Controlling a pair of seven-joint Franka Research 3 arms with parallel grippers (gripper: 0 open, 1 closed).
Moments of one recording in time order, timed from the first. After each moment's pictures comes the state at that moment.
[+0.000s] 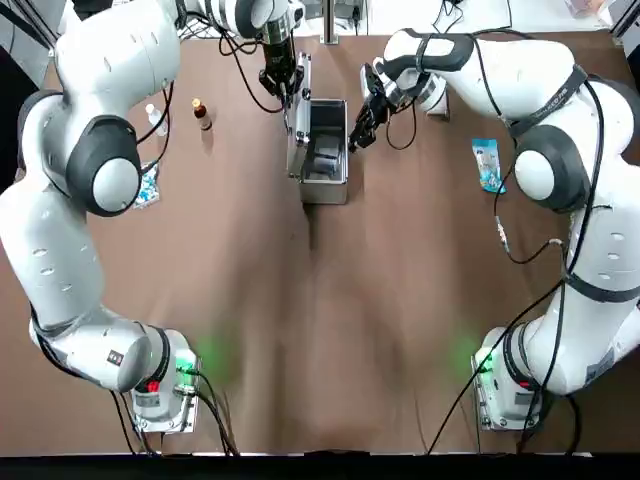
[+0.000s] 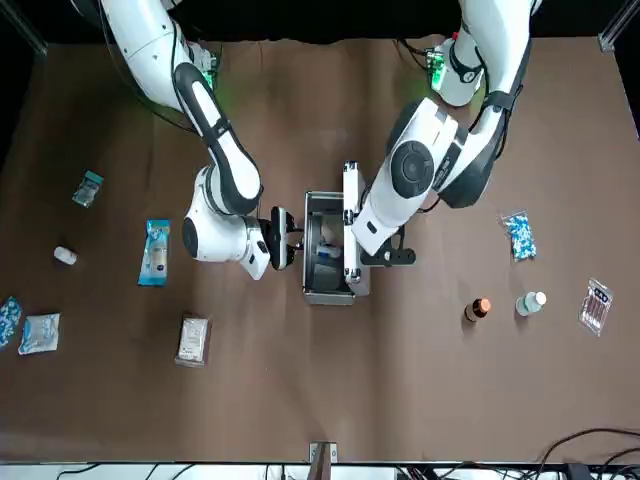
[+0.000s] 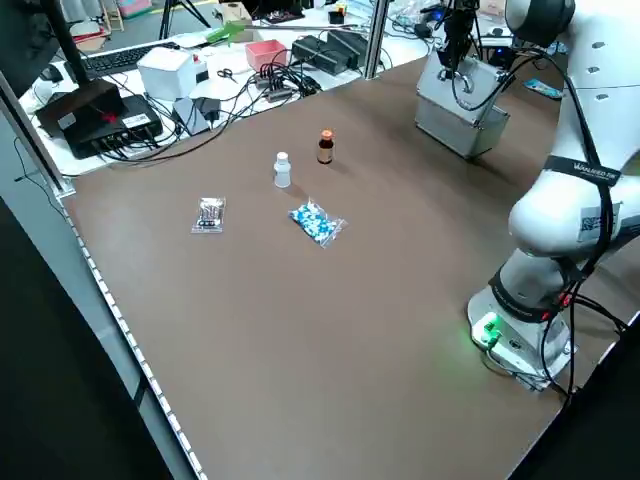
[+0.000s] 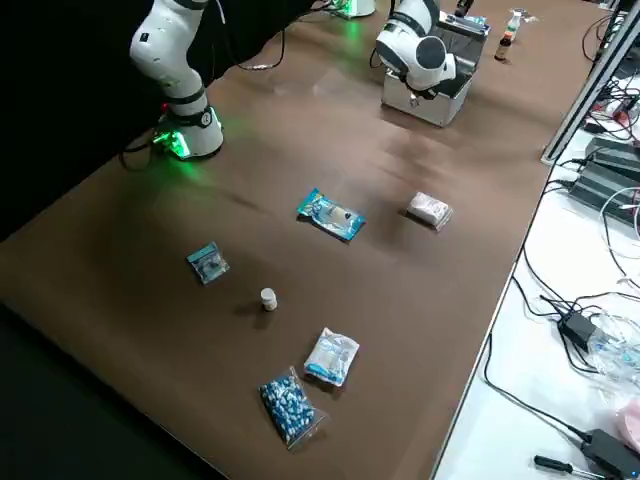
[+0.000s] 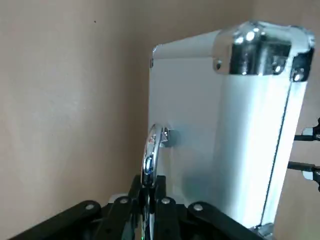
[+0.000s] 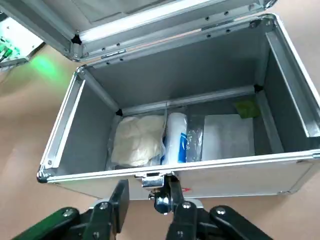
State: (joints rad) left arm -0.37 0.49 -0.27 -1.45 -0.01 1.83 -0.63; right arm 0.44 0.60 0.08 -1.74 0.93 2.21 -1.58
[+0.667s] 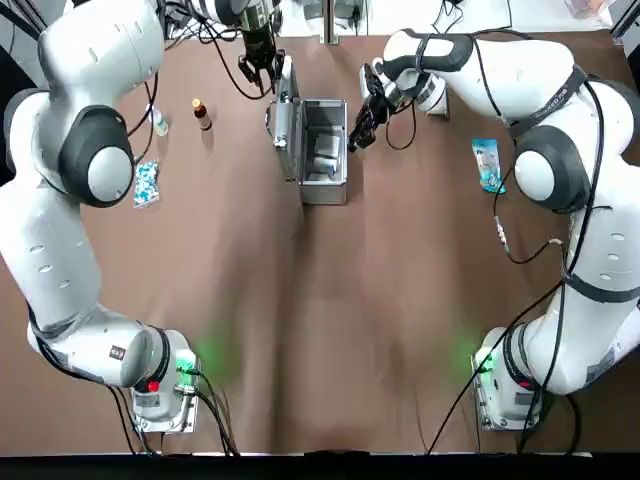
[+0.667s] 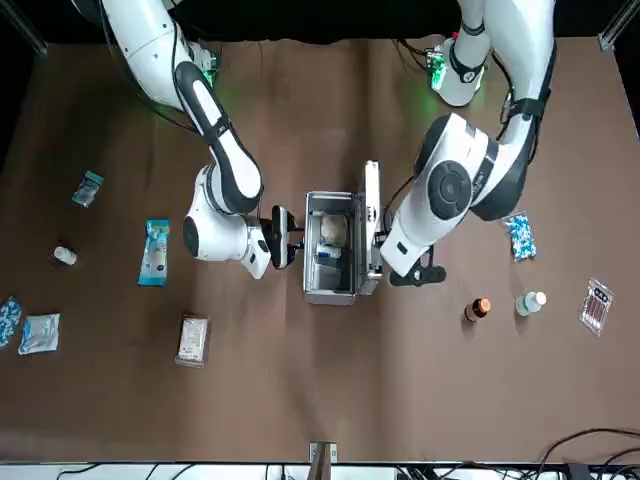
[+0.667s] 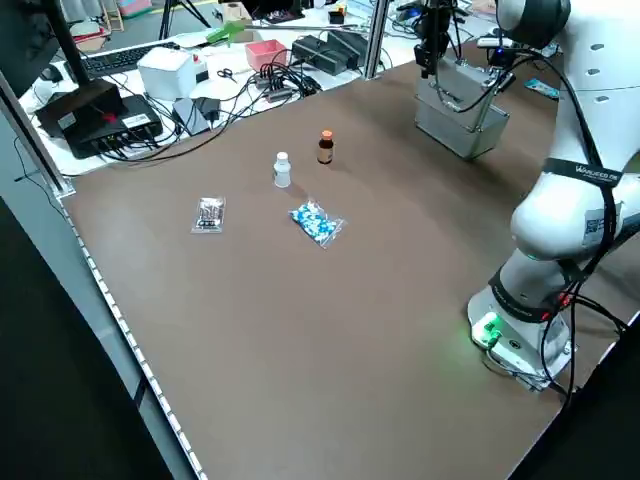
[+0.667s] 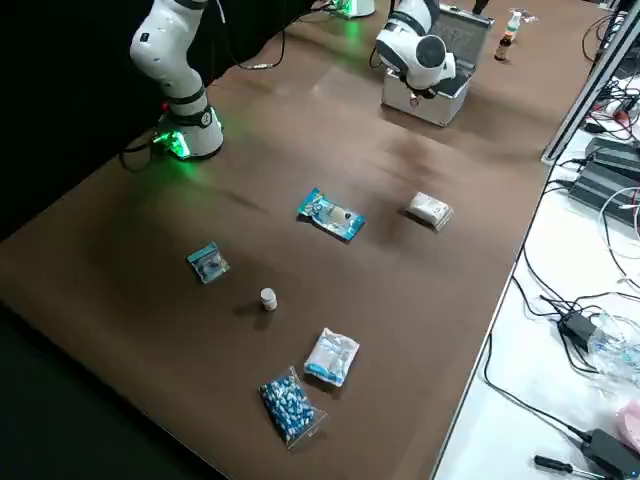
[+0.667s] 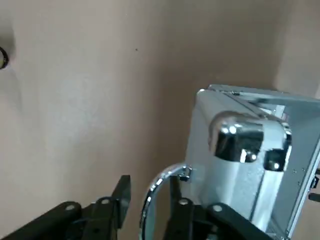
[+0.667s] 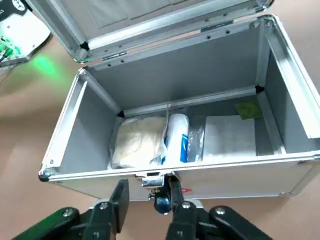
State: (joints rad) left arm -0.29 0.48 -0.25 -1.45 0.00 1.83 -0.58; right arm 0.44 0.60 0.08 -1.74 0.93 2.21 -1.58
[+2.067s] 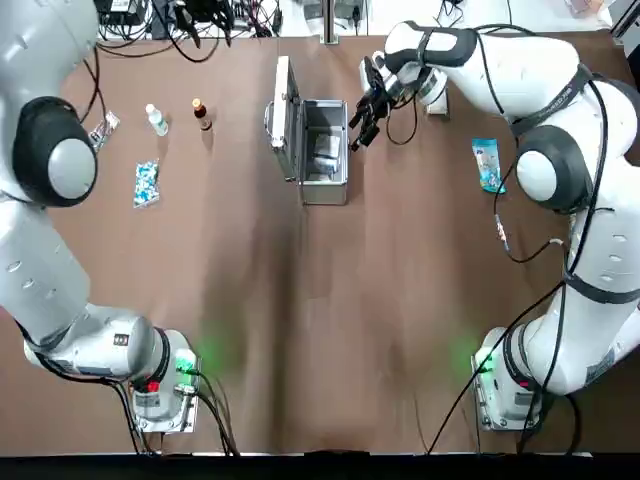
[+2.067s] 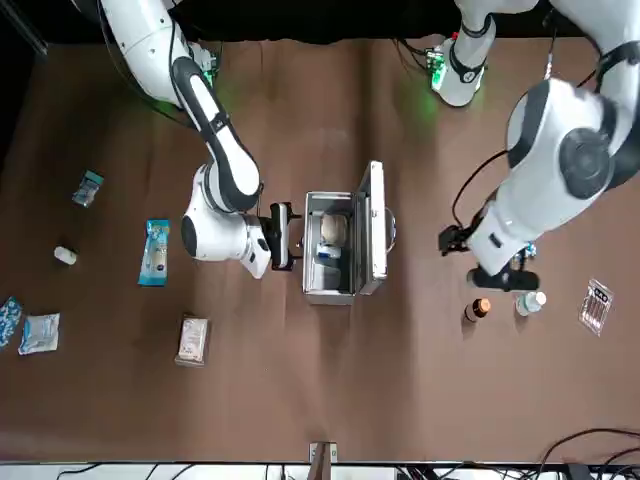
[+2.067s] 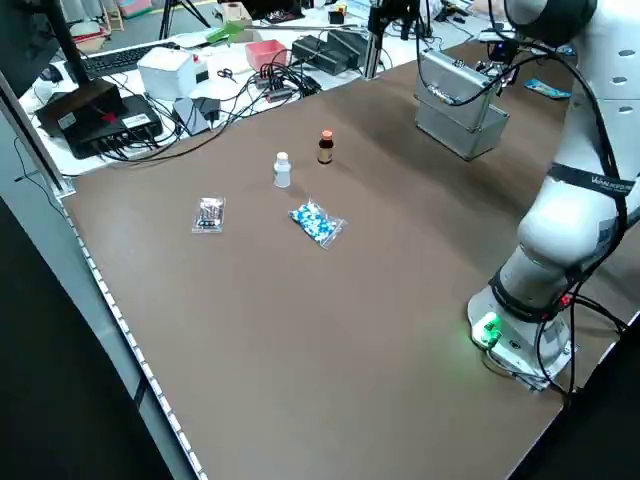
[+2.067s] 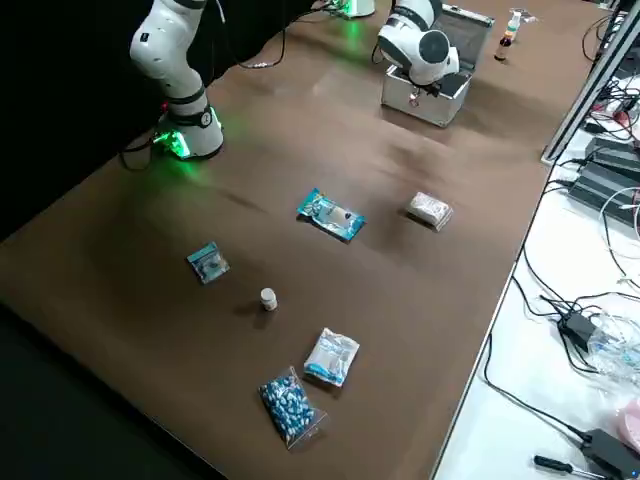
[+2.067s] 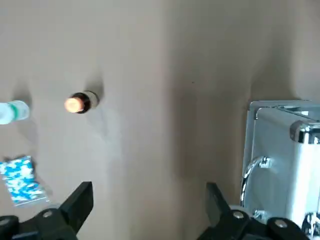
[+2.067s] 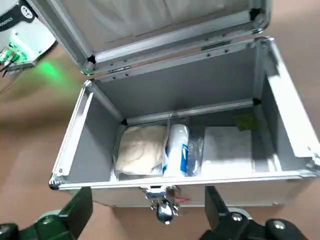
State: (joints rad) left arm -0.06 0.31 -0.25 -1.43 0.01 1.72 -0.24; right arm 0.43 0.58 0.07 -1.72 0.93 2.17 -1.58
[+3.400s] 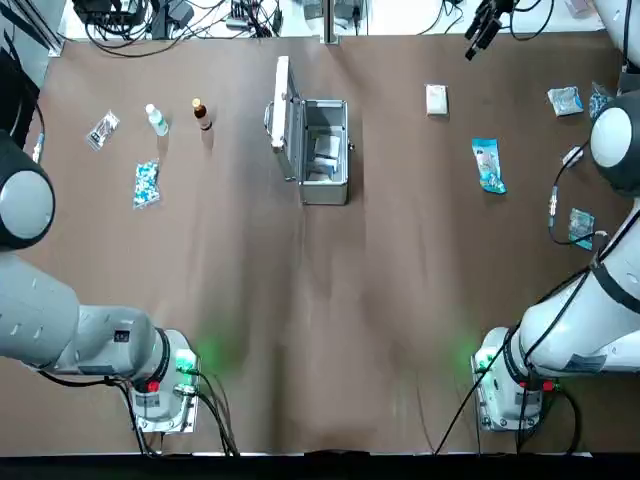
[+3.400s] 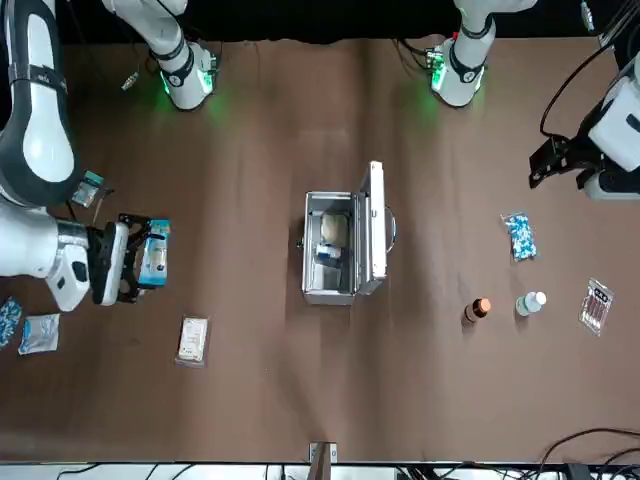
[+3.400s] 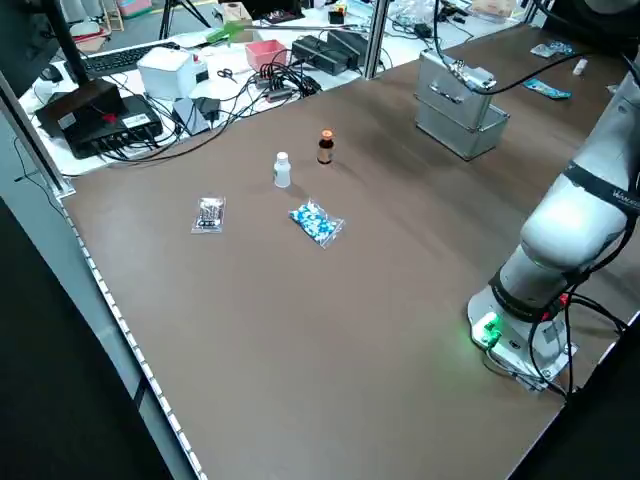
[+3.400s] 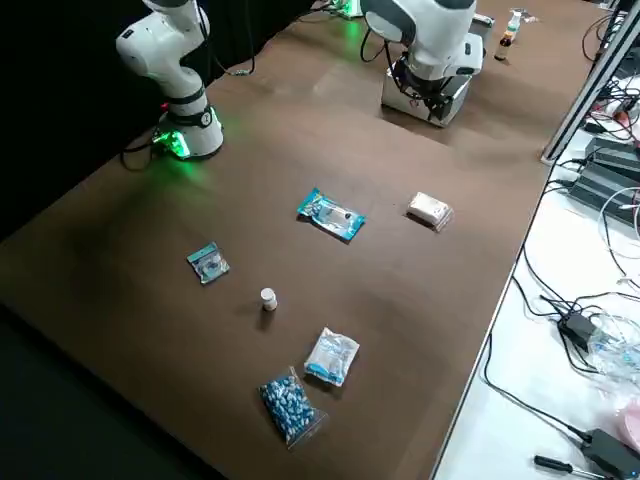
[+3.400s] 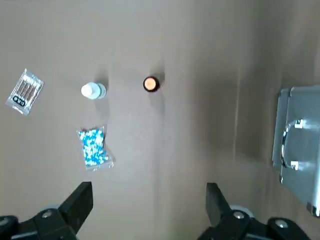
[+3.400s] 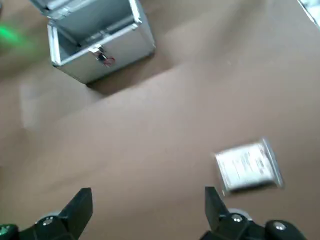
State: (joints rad) left arm -0.03 0.05 -0.10 -1.47 0.01 1.55 -0.10; right arm -0.03 0.39 0.05 -1.45 0.42 1.68 -1.27
